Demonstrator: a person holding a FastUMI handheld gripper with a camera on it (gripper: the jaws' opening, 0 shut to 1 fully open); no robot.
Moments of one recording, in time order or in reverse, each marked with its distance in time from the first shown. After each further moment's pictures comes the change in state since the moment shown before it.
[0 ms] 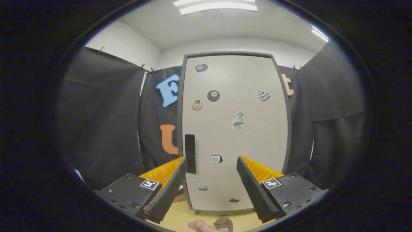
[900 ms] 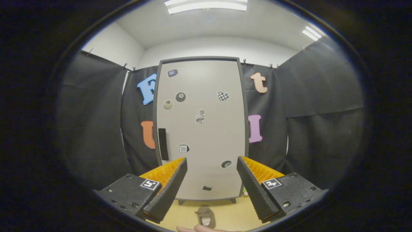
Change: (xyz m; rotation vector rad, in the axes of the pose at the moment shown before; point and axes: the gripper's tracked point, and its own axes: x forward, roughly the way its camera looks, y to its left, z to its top) arm -0.107 -0.090 0.003 0.020 0.041 -0.190
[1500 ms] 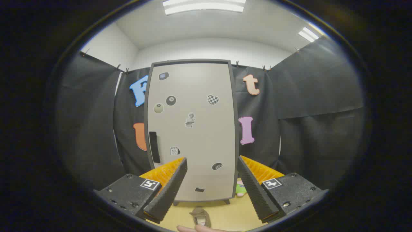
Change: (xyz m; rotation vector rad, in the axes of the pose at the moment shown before) arm -0.002 -0.020 0.005 0.003 -0.013 -0.066
